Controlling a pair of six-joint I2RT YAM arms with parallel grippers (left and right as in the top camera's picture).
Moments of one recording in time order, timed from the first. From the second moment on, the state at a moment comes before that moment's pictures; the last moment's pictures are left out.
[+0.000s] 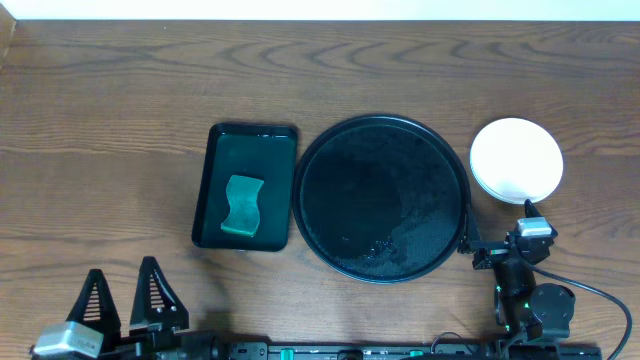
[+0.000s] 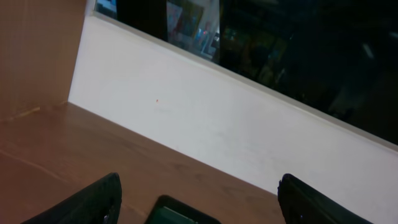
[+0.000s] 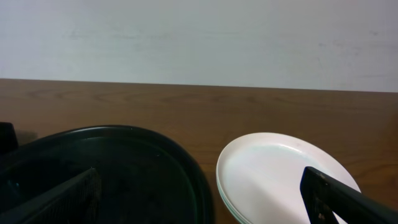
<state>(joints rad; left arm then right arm) 0.09 0.01 0.89 -0.79 -0.04 -0.41 -0.01 0.01 0.01 -0.06 -0.10 0.02</state>
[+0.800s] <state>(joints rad) 0.07 0.01 0.61 -0.06 0.00 -0.45 -0.01 0.01 0.01 -0.06 -0.10 0.02</state>
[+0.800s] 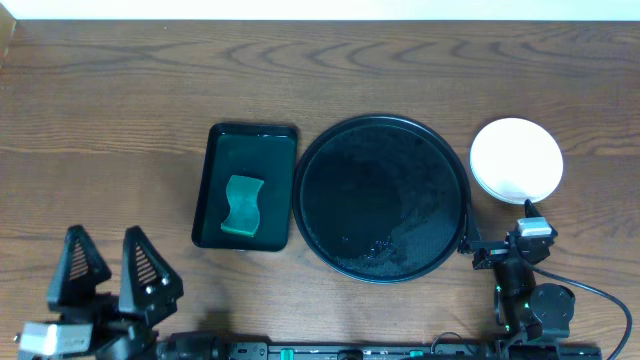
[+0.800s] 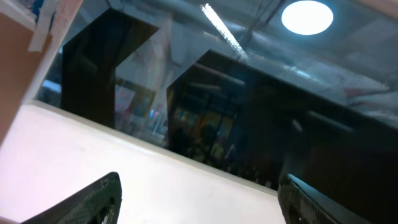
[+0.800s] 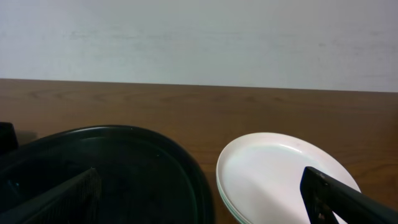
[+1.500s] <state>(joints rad) 0.07 0.01 0.15 0.26 0.00 -0.58 -0.01 0.01 0.01 -0.06 -0.10 0.02</state>
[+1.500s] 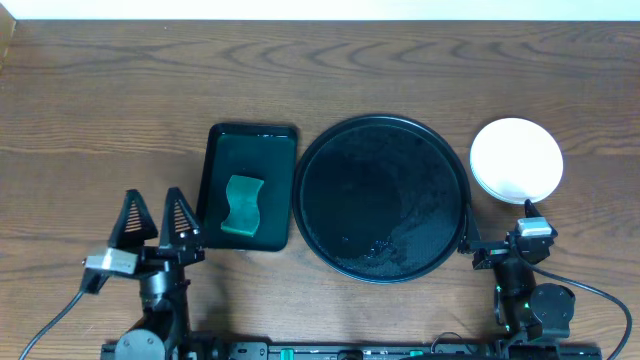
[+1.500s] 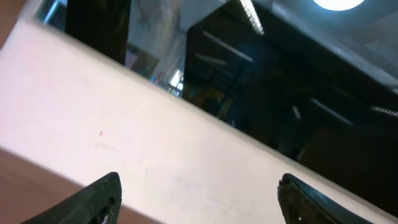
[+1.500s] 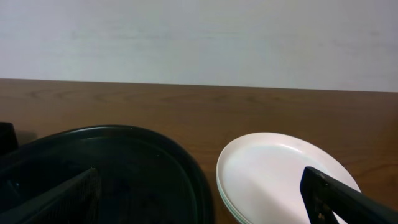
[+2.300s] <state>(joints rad) 0.06 0.01 0.01 0.18 0.01 -0.61 -0.01 0.01 0.01 -0.06 -0.10 0.02</state>
